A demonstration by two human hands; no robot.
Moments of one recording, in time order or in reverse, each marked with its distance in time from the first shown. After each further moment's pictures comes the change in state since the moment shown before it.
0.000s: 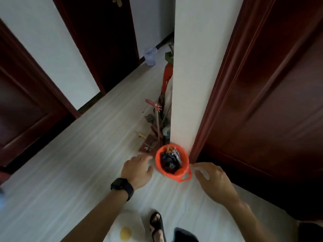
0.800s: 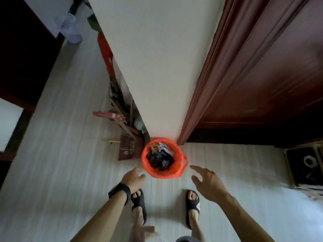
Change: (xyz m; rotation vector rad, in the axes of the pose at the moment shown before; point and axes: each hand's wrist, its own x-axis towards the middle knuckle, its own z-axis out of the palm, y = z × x) left_hand 0.294 -0.066 0.108 -0.136 -0.649 -0.186; right_hand 0.168 0.088 0.123 0.036 -0.138 0.631
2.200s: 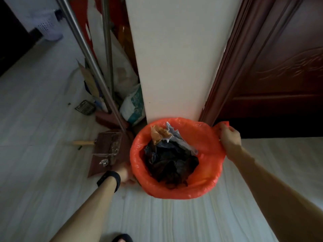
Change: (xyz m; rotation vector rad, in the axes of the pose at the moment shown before) left_hand 0.489 -0.173 0.181 -0.226 0.044 0.062; right_hand 0.413 0.184 0.277 1.003 0.713 0.265
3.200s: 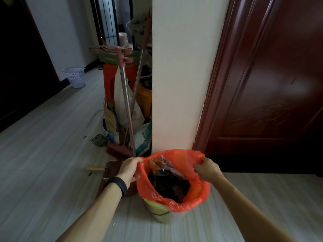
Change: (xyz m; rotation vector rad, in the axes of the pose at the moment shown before) left_hand -0.148 0.053 -0.049 -0.762 0.101 0.296; right_hand -0.150 -0.050 -0.033 -0.709 -0.251 -0.300
